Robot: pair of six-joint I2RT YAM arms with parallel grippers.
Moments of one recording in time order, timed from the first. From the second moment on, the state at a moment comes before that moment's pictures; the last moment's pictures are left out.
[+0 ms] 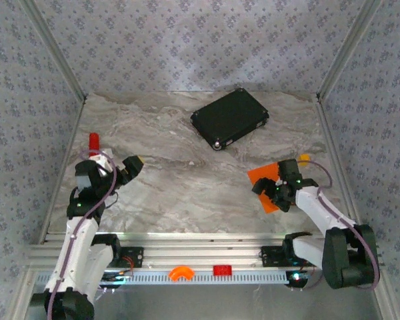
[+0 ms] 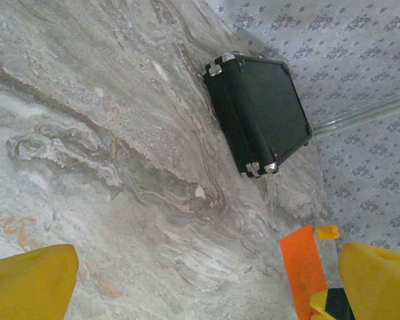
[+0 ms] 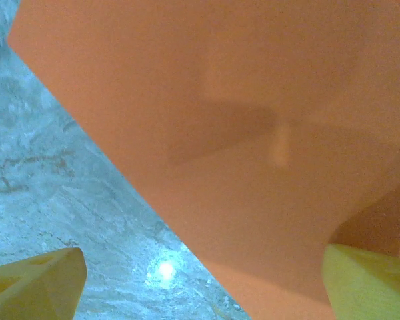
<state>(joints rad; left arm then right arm) 0.02 0.67 0.47 -0.27 0.53 -0.73 0.15 1.13 0.51 -0.59 -0.21 0.65</state>
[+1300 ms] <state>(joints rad) 0.02 0.72 0.47 -0.30 0.60 -0.75 0.49 1.43 0.68 -0.35 -0.06 0.83</state>
